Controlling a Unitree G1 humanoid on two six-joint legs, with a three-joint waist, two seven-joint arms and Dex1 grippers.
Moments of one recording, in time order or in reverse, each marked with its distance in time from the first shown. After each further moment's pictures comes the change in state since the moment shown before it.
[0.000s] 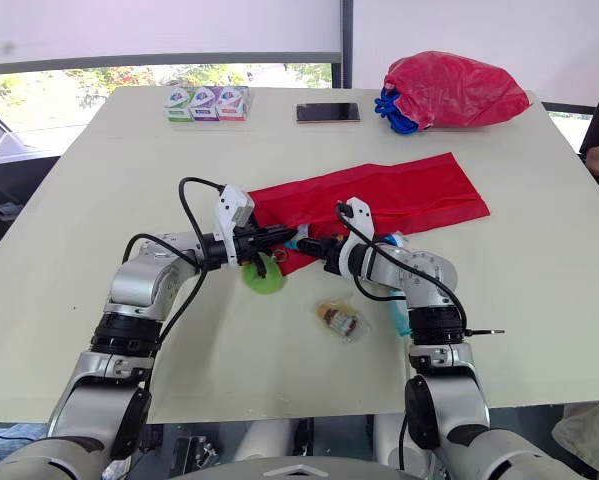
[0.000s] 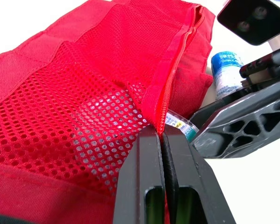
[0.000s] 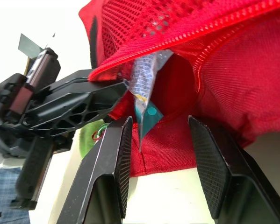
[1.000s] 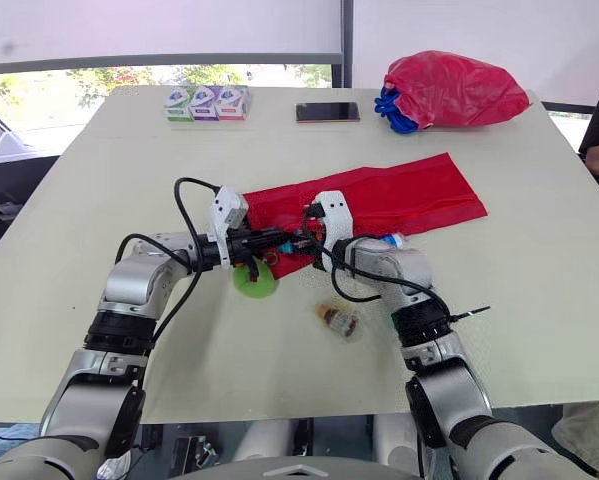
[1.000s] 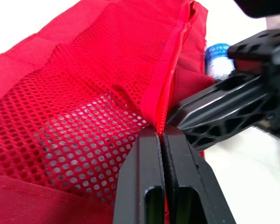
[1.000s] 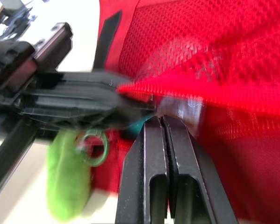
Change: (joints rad) left arm -0.003 0.025 0.002 0.045 -0.001 -0.028 -0.065; right arm -0.061 -0.009 0.273 0.092 -0.314 -0.272 0.172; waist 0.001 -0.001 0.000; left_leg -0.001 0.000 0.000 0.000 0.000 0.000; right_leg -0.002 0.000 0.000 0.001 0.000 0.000
